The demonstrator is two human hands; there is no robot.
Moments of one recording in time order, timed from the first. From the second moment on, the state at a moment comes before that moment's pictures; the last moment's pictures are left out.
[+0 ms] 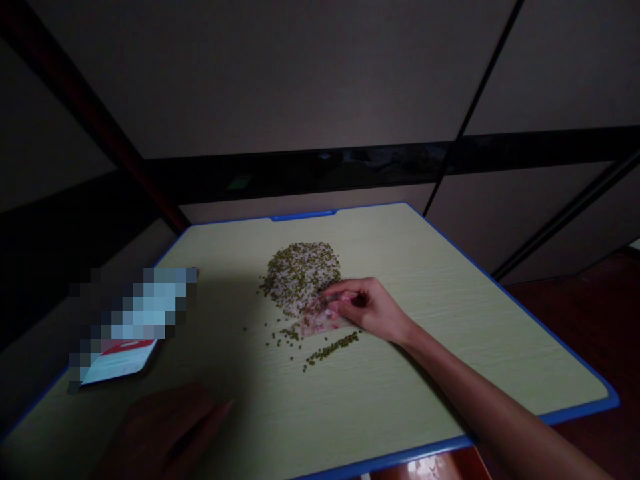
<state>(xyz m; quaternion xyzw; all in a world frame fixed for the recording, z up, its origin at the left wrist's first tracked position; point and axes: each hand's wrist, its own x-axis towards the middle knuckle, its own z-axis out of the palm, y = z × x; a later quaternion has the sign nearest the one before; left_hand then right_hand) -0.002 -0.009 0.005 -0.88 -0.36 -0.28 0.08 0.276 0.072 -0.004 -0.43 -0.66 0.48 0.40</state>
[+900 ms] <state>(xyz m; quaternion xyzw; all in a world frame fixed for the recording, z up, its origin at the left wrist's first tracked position) -0.004 -0.011 0.003 -0.88 -0.37 -0.27 0.08 0.278 0.071 -0.006 -0.39 -0.68 0.49 0.38</state>
